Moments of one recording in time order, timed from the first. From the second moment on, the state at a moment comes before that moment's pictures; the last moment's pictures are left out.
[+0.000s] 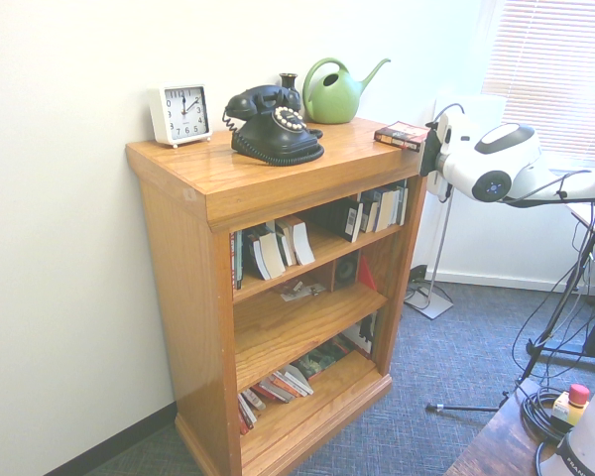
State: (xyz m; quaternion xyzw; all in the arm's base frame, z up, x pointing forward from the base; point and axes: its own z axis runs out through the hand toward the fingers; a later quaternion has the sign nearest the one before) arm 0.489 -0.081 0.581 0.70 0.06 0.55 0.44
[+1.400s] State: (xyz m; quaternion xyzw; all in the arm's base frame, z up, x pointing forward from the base) arm 0.515 -0.095 0.578 0.70 0.07 0.55 0.44
